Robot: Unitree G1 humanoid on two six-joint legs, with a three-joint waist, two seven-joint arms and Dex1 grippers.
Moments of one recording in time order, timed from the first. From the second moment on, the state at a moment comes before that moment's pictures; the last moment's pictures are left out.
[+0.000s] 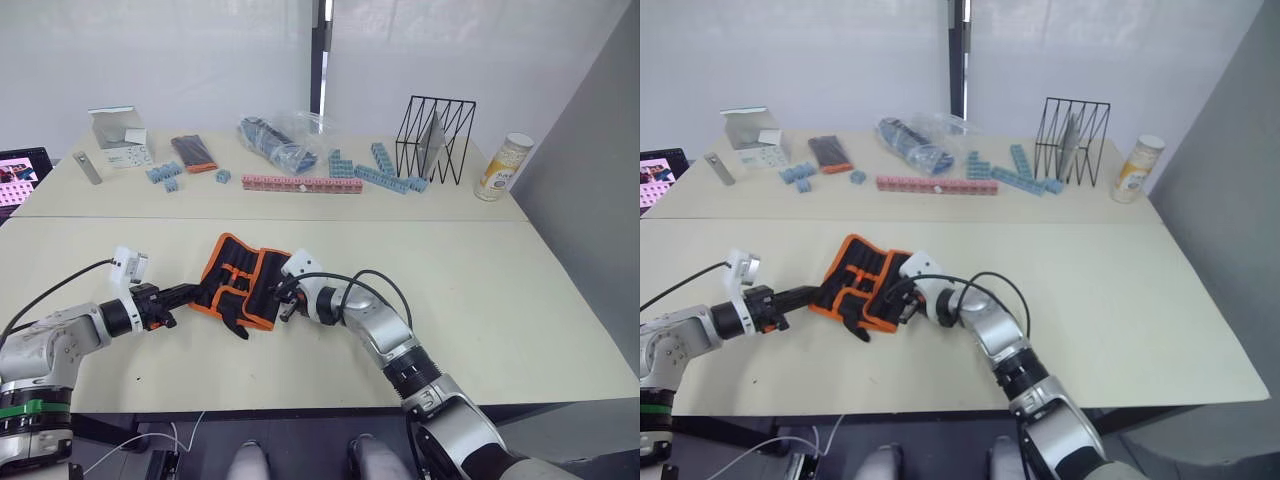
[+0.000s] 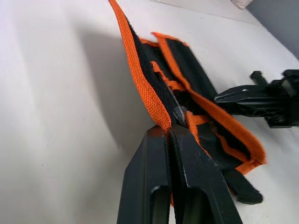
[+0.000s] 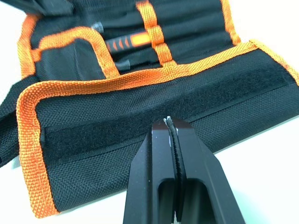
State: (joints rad) left arm -0.30 0.80 0.30 0.17 -0.63 0.76 -1.02; right arm -0.68 0.02 0.35 0.37 0.02 0.41 0.59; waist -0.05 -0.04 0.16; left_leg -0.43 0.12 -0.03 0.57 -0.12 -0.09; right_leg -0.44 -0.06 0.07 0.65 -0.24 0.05
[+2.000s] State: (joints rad) left arm -0.37 0.83 -0.11 0.00 -0.29 0.53 -1.11; right arm -0.87 0.05 0.32 0.64 -0.03 0.35 0.55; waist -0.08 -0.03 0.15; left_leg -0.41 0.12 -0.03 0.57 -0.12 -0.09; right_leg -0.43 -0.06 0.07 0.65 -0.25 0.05
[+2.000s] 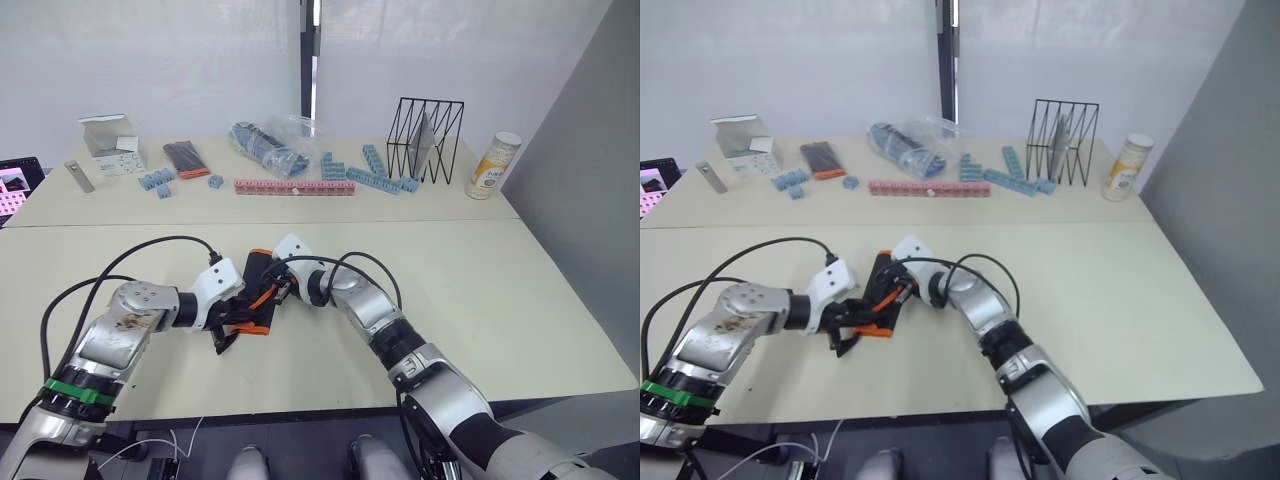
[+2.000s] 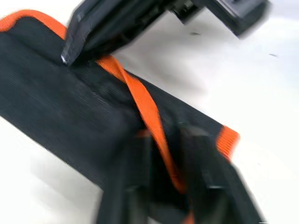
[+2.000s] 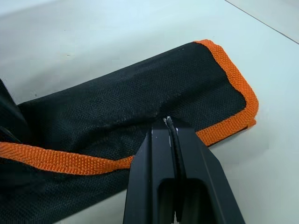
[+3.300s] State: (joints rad) left arm -0.49 0.67 -0.10 0.46 -0.26 0.09 -1.32; right arm -0.70 0.04 0.38 0.41 0.01 0.37 0.71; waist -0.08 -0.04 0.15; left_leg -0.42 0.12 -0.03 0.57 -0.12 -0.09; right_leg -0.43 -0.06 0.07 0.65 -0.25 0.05
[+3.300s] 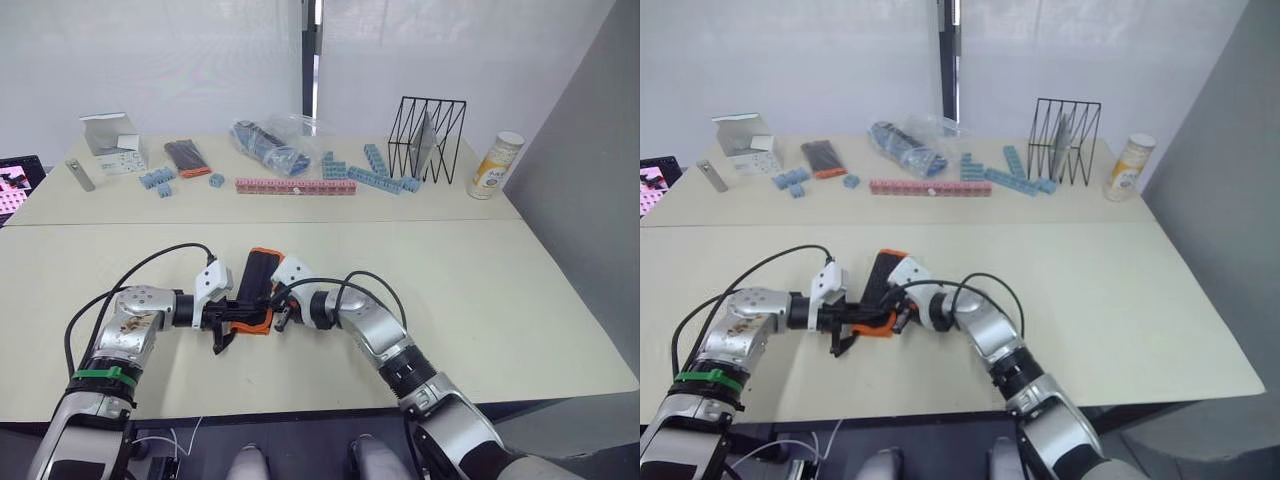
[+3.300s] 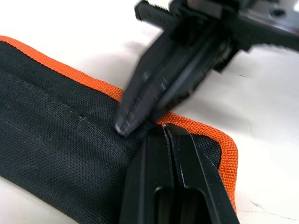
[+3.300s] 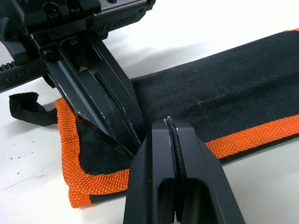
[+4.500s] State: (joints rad) left arm -0.31 0.73 0.09 0.26 -0.37 0.21 -1.23; right arm -0.91 0.00 0.11 0.56 0.10 0.16 0.64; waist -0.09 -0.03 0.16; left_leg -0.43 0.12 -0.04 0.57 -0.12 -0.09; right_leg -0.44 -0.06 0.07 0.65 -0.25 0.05
